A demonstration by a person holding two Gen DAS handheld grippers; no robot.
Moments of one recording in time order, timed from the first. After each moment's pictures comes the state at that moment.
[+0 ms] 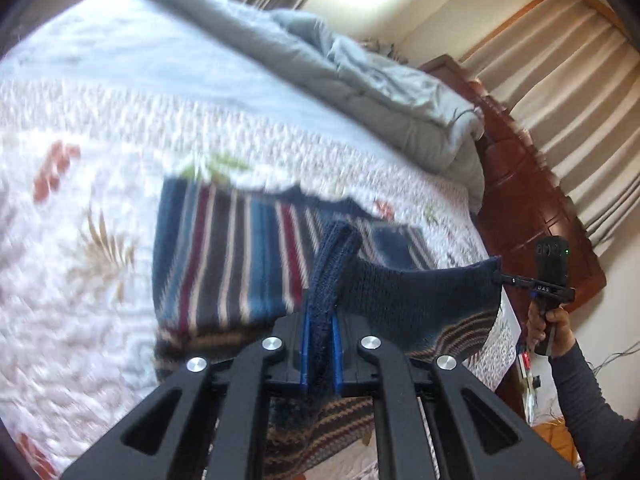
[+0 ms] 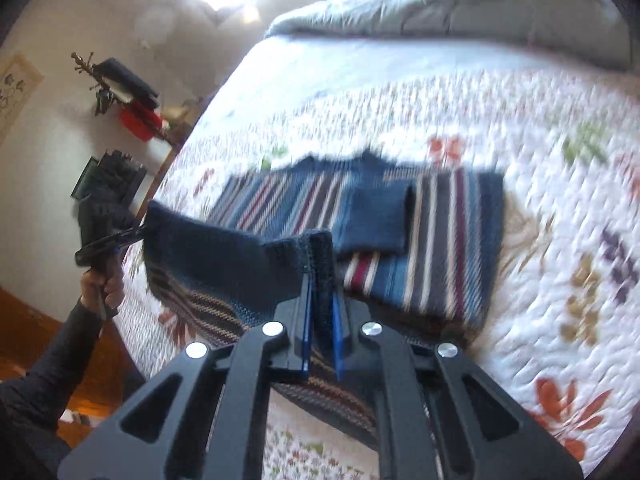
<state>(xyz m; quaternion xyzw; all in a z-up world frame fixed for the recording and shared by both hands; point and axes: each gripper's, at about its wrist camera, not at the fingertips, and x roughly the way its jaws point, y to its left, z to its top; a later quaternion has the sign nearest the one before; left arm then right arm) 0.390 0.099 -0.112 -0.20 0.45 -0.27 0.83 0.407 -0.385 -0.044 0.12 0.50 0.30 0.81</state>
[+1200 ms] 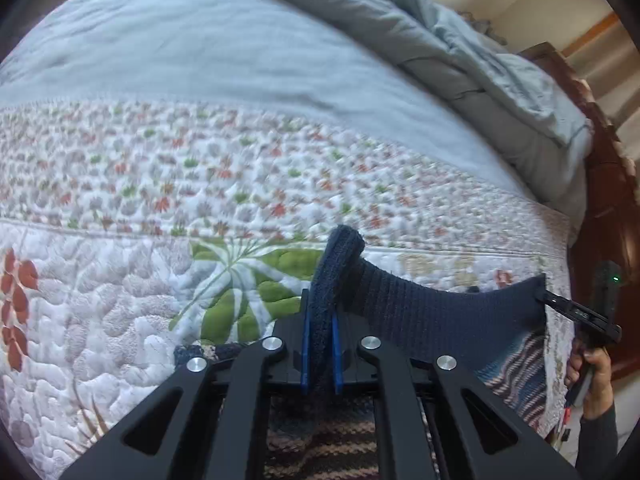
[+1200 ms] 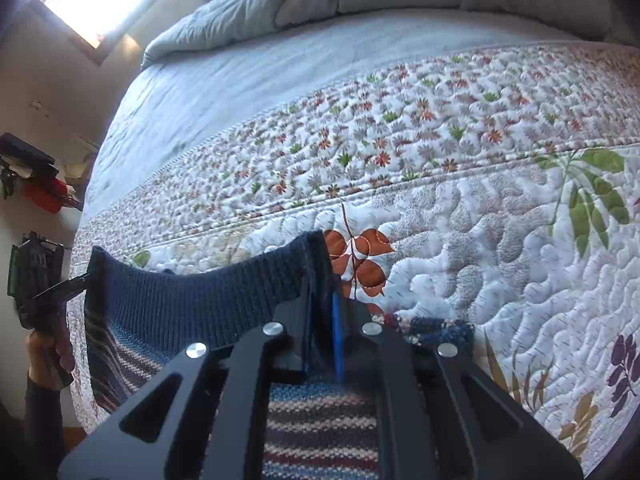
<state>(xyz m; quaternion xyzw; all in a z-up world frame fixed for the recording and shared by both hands) 0.623 0.064 -0.200 -0.16 0.56 -0.14 0.80 0.613 -0.377 -0.147 0.16 0.56 0.12 0.80</state>
